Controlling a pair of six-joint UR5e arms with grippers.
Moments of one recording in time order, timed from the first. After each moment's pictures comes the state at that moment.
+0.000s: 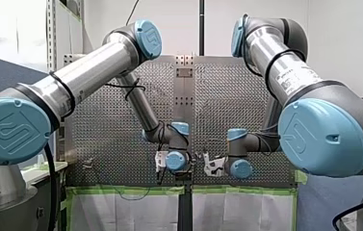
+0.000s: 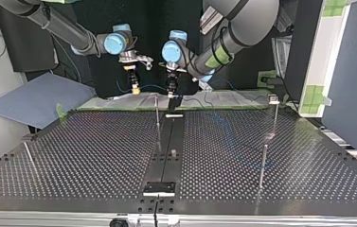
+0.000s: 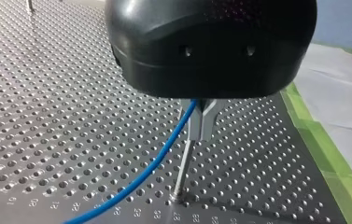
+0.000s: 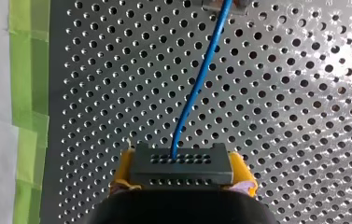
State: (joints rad) left arm -0.64 -2.48 -1.59 -2.36 -2.02 -1.66; right arm 2.04 -0.69 1.81 -0.98 1.53 1.42
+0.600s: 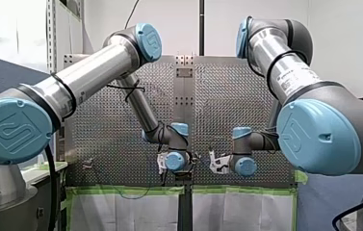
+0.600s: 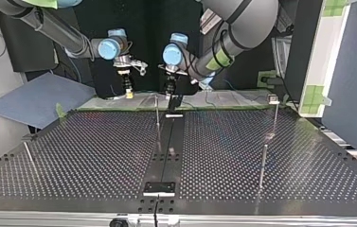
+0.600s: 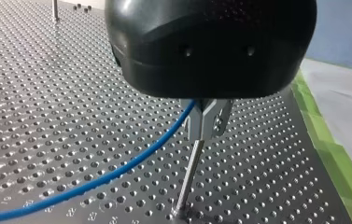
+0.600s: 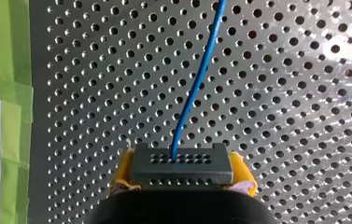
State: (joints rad) left arm -0.63 -2.50 -1.57 -2.35 -1.95 -1.75; right arm 1.99 -0.69 1.78 -0.96 1.51 1.41
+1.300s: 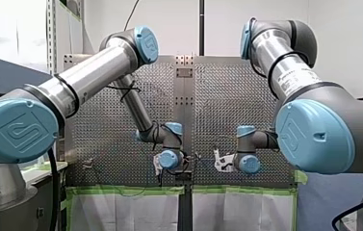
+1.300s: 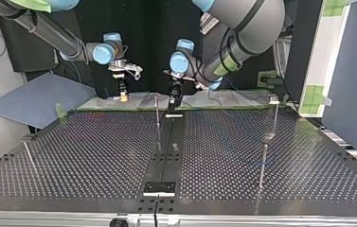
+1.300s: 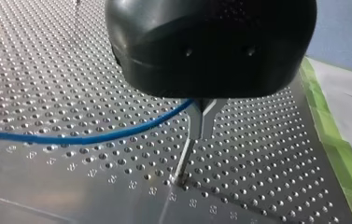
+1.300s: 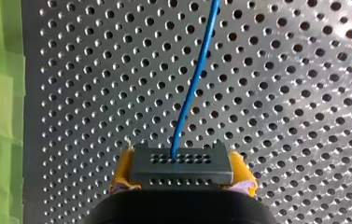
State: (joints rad) left arm -0.56 -2.50 -1.56 -2.39 -1.85 -1.84; right arm 1.94 -0.69 1.74 -0.91 1.50 1.40
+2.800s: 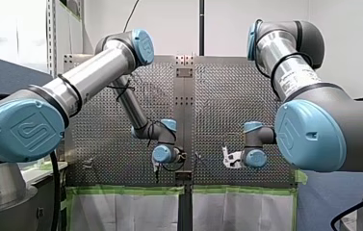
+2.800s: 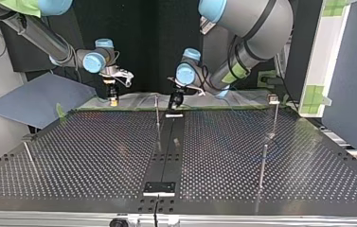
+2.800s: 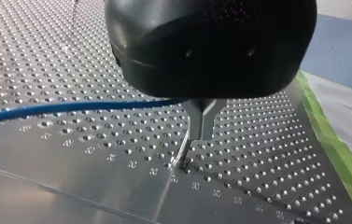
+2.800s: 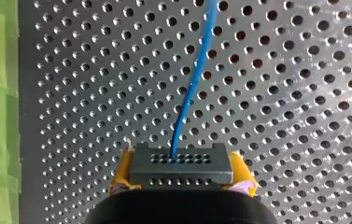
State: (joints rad) left arm -0.49 -2.50 -1.52 -2.47 -1.71 -1.83; right arm 1.88 -0.68 1.67 -0.80 1.50 1.39
